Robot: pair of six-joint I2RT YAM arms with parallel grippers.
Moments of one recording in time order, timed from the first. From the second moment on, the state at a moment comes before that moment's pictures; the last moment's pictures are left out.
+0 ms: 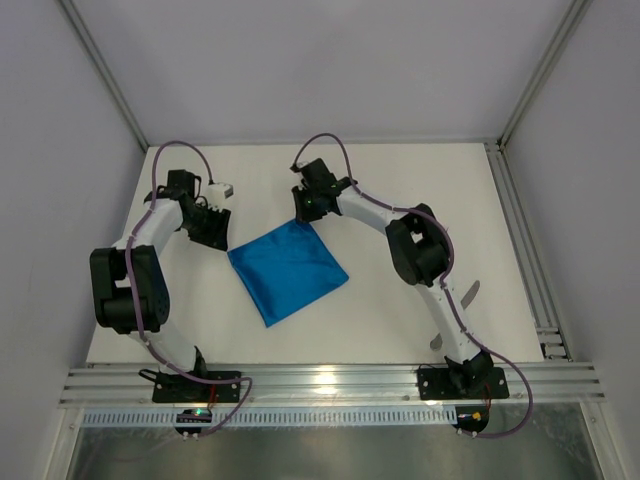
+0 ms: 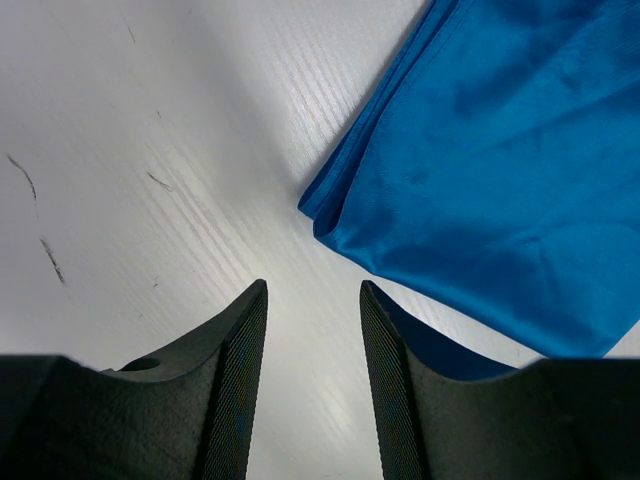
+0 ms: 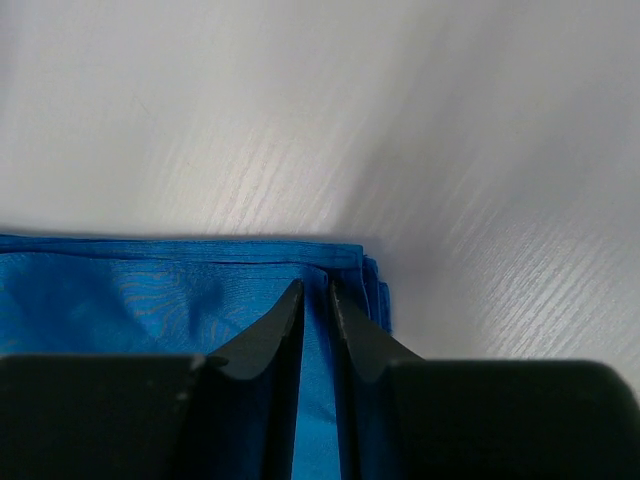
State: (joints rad) left arm 0.05 1.69 1.21 -0.75 0.35 0.39; right arm 0.64 2.40 1.96 -0.42 -0.16 0.29
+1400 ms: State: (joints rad) left arm 0.08 1.70 1.21 -0.78 0.36 0.39; right arm 0.85 2.07 1.51 -0.22 -0.28 0.19
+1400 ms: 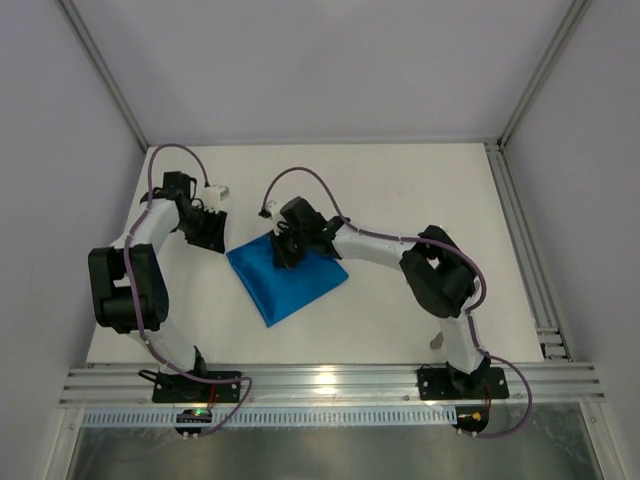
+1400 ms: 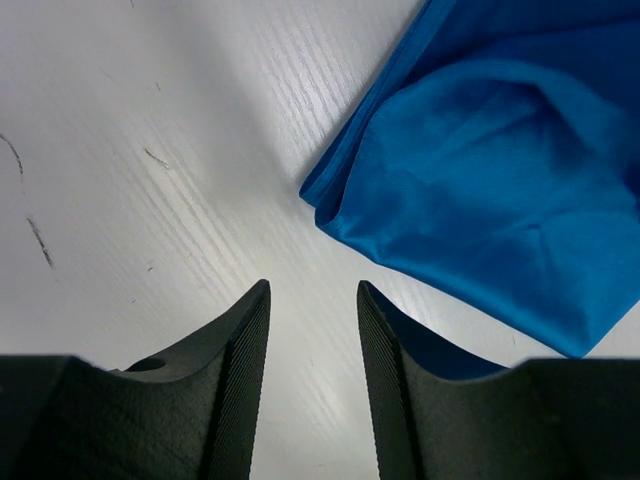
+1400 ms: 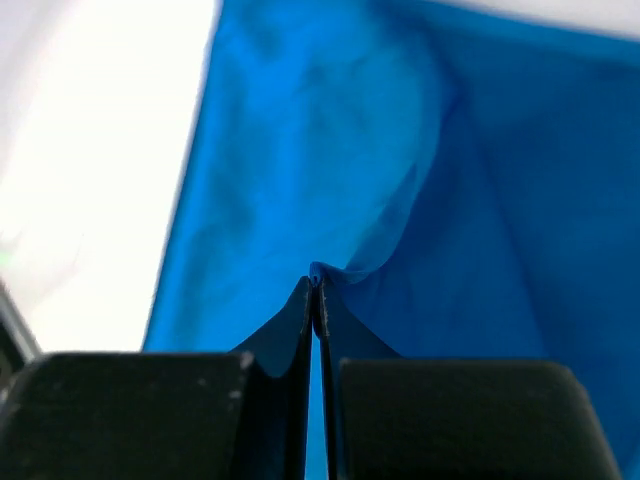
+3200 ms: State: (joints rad) left arm 0.08 1.74 1.25 -0.87 0.45 0.42; right arm 1.10 1.97 1.23 -0.07 -0.28 0.12
